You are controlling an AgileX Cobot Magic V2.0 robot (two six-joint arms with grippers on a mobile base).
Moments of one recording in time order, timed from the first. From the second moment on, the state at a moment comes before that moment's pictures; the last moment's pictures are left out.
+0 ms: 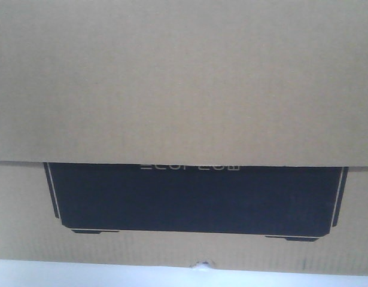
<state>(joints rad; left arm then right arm) -0.33 1.35 -1.14 0.18 0.68 -0.46 0.05 1.25 -1.11 0.13 0.83 0.01</state>
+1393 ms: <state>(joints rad) -0.33 0.90 -1.32 0.11 0.97 -0.24 0.06 0.90 -1.23 0.07 0.95 0.02</state>
